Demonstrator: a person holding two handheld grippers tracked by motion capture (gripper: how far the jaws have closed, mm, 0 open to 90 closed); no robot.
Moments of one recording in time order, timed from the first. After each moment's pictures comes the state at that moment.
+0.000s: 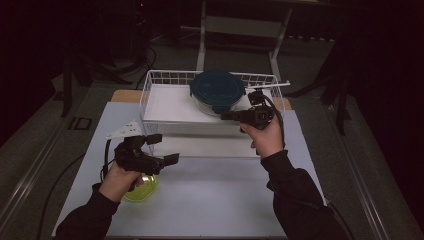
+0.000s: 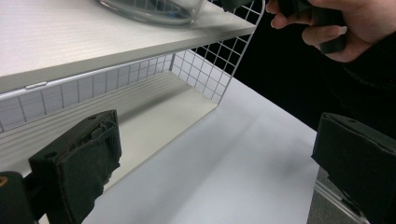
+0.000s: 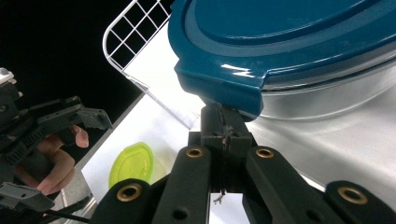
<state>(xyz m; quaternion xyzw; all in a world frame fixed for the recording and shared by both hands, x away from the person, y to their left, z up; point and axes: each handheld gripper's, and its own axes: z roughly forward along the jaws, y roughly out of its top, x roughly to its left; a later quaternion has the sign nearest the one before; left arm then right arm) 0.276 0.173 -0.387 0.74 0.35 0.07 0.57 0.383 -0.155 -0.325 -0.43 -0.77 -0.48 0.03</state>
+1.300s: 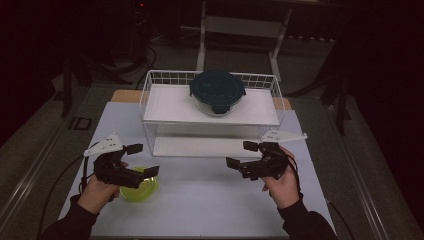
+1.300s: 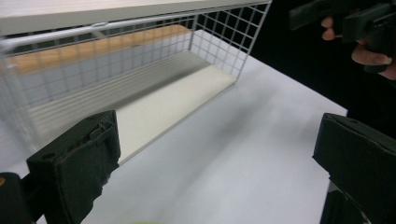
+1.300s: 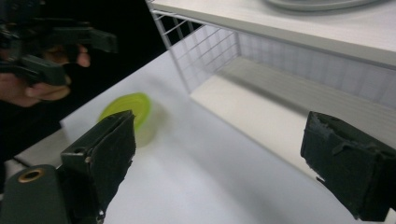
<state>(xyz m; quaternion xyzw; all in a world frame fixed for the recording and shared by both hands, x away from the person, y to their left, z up) 0.252 0.216 -0.410 0.76 0.35 0.10 0.54 0.287 -0.191 -0.379 -0.34 -0.79 -0.51 -0.06</state>
